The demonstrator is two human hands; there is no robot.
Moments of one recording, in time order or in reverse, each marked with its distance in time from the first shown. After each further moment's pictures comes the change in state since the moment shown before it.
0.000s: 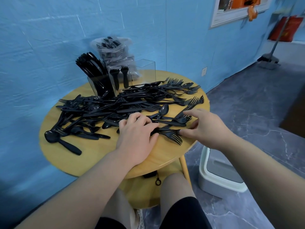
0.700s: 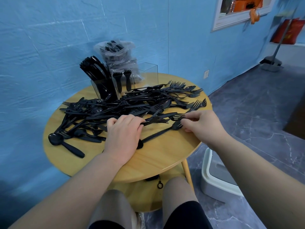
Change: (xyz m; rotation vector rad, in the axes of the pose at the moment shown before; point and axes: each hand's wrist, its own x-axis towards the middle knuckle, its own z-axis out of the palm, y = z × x) left_hand 0.000 -0.033 0.003 -0.028 0.309 -0.033; right_hand 0.013 -0.009 0.010 0.424 0.114 0.169
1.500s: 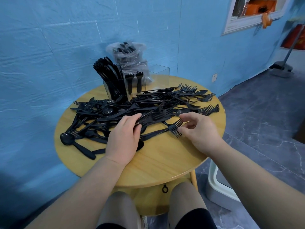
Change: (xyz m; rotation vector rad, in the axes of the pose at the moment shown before) left_hand -0.002 -0.025 -0.006 -0.249 -0.033 -0.236; right_hand 0.006 -0.010 0.035 -0.030 -0.032 -0.128
